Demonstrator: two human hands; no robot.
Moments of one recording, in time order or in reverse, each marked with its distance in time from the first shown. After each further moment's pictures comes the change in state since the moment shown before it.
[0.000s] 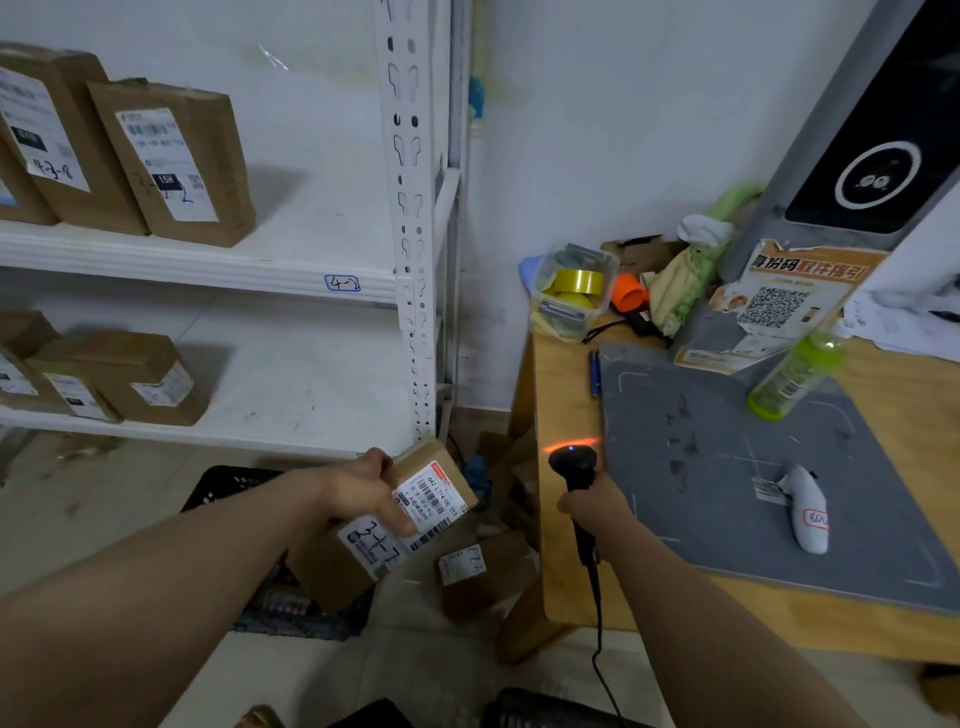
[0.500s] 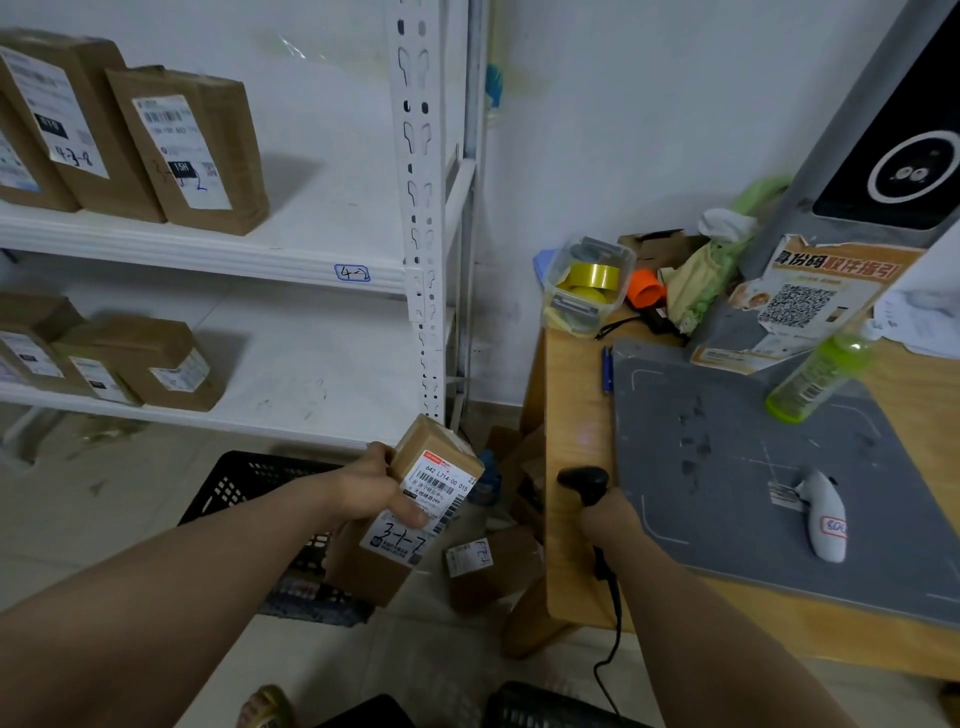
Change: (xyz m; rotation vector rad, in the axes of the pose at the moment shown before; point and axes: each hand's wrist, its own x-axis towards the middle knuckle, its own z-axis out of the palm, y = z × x) left_hand -0.006 0.002 0.022 -0.146 0.089 0.029; right_hand 0.022 0.027 0.007 -0.240 -0.012 0.054
